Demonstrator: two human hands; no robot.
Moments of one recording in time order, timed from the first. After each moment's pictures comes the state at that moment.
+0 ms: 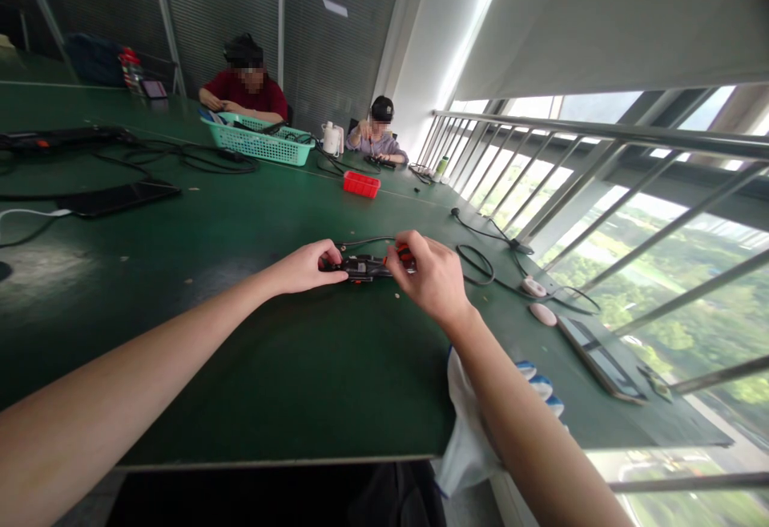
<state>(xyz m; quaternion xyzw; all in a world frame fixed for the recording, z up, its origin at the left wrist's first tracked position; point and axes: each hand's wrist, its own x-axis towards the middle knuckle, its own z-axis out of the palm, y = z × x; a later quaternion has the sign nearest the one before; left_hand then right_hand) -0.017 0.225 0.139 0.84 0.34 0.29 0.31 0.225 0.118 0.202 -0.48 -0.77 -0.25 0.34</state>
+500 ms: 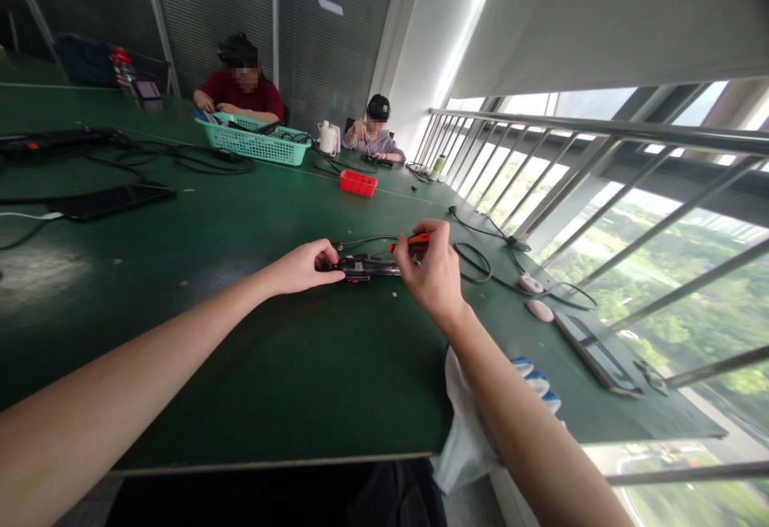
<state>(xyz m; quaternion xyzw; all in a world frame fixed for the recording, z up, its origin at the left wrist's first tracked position) -0.017 0.225 0.139 0.84 0.33 0.28 0.32 0.227 0.124 0.194 -0.53 -0.69 -0.19 0.46</state>
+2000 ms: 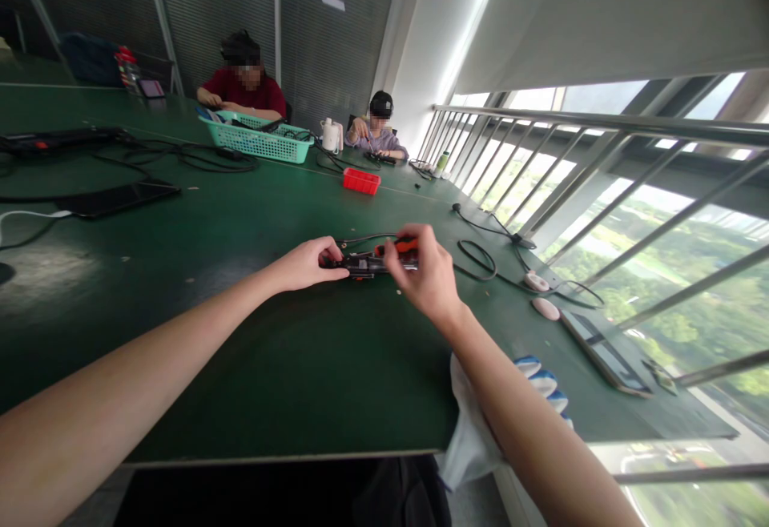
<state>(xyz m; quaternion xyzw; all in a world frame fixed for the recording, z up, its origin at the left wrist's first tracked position) -0.017 0.227 0.137 0.83 0.34 0.29 0.33 0.215 0.116 0.195 -0.48 -0.74 -0.15 0.44</state>
